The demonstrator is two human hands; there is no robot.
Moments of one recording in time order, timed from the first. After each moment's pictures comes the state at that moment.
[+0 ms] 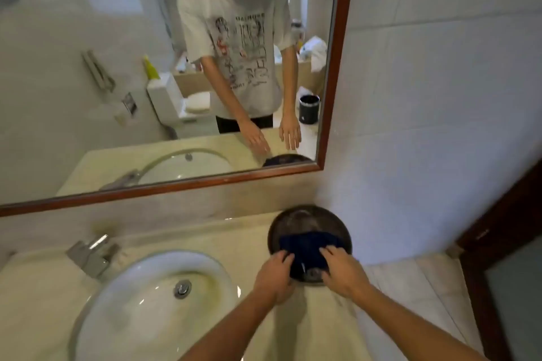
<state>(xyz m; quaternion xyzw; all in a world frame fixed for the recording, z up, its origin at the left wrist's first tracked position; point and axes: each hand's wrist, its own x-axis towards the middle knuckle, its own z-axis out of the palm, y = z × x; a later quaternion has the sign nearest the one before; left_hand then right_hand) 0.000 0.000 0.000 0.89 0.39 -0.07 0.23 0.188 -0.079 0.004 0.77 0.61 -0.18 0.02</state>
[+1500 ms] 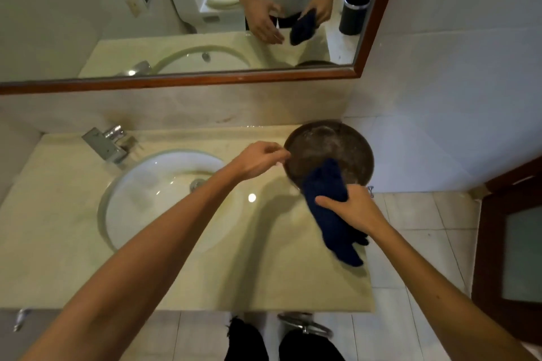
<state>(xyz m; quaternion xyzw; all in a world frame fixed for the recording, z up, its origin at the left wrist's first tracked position) -0.042 0.054 0.056 0.75 0.47 0.03 0.46 0.174 -0.110 0.011 0.74 0.46 -0.40 -0.27</state>
